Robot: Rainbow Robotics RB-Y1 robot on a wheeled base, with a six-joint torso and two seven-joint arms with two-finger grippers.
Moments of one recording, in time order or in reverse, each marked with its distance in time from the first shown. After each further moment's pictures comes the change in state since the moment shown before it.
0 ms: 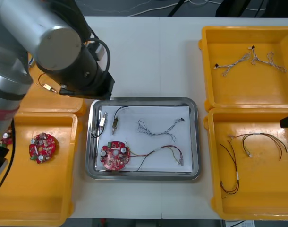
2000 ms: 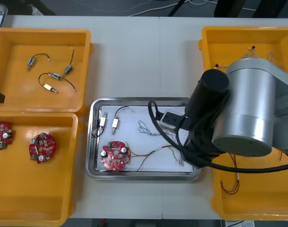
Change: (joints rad) right arm -0.500 0.101 1.043 -0.137 0.108 -0.002 0.061; left arm 0.493 0.541 0.515 -0.160 0.326 -0.140 -0.230
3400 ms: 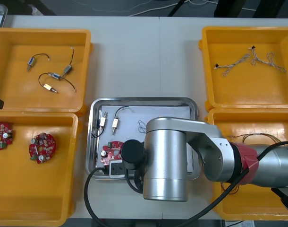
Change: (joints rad) right arm -0.111 0.236 0.436 0.221 0.217 -0.234 0.270; left arm 0.024 0.000 0.006 -0.011 0.005 0.023 0.001
